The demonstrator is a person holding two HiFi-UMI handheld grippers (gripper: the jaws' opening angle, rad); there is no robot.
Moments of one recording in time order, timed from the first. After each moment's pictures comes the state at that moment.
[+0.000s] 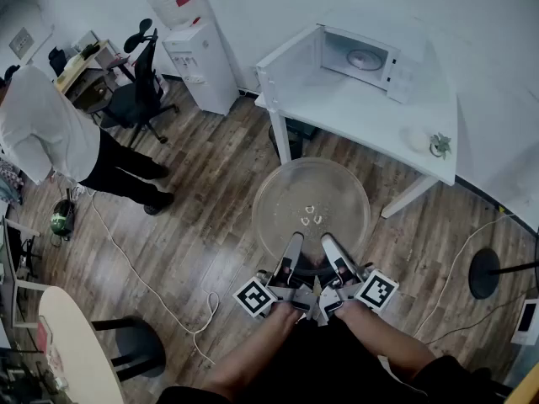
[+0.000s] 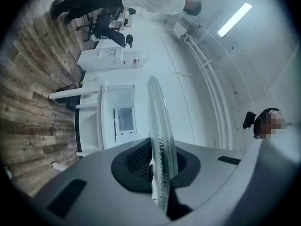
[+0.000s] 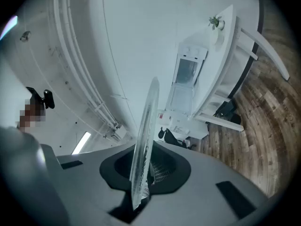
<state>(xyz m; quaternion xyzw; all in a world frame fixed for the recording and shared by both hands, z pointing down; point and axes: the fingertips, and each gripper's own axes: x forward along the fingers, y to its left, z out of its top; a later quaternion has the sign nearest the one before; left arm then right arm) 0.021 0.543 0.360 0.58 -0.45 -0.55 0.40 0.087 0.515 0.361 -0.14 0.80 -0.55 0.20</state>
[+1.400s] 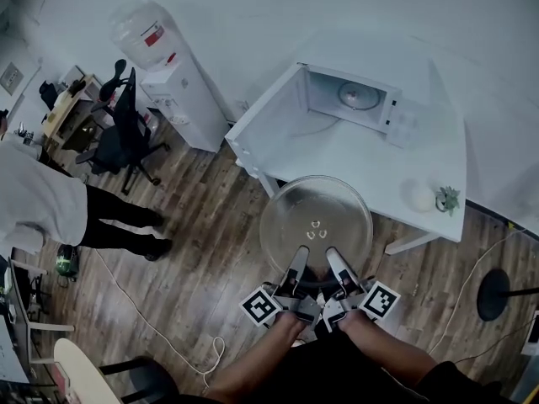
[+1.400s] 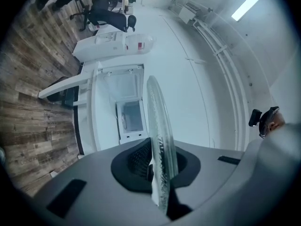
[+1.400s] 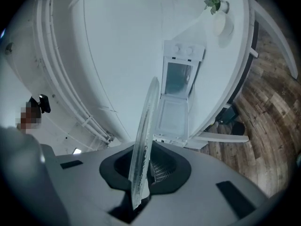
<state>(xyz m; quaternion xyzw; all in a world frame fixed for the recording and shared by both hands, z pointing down) -0.016 0.300 0.377 0.58 -0.46 -0.50 0.45 0.049 0.277 0.379 -0.16 0.76 -0.59 0.23</state>
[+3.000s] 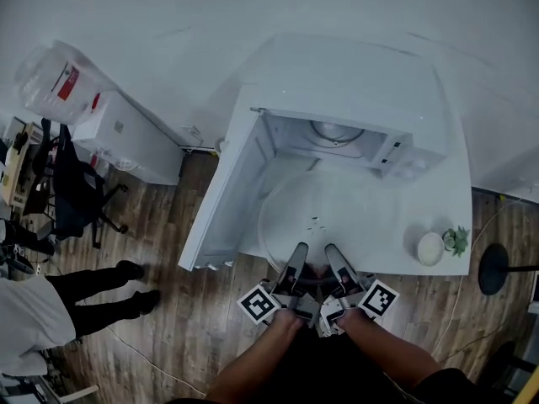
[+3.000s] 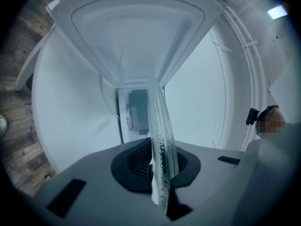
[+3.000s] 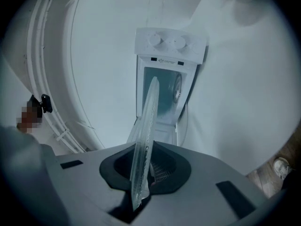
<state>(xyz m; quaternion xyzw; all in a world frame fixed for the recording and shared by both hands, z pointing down) -0.088 0.015 0.440 0.60 -0.39 -0.44 0.54 -0.019 0.009 0.439 -0.29 0.72 -0.57 0.27</state>
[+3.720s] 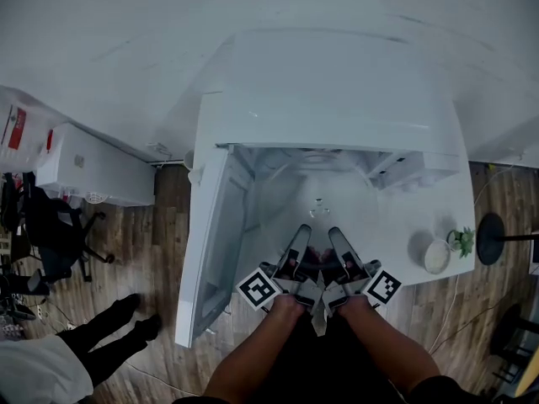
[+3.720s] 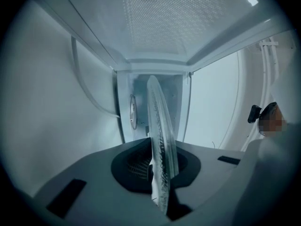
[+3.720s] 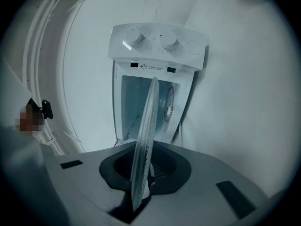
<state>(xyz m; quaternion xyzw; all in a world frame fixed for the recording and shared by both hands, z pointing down) -0.078 -0.119 0.478 0.63 -0.33 -0.39 0.59 -0.008 -0.112 0.475 -0.36 0.68 -0.55 0.31</state>
